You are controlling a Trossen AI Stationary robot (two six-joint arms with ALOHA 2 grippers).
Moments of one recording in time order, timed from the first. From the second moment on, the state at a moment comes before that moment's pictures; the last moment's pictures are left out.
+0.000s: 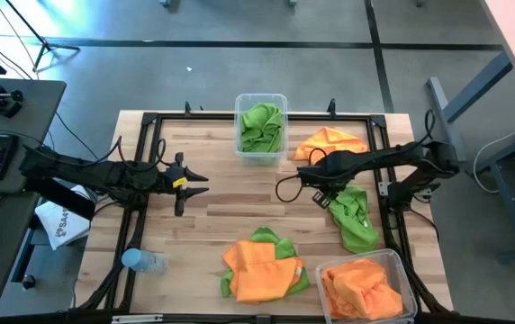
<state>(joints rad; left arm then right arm) -0.17 0.64 0.46 -0.16 -0.30 -0.05 -0.06 1.56 1.05 -1.22 0.14 0.68</state>
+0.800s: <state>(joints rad) -0.17 0.64 0.46 -0.11 -0.34 -0.13 -0.07 1.51 0.69 -0.75 0.10 0.63</state>
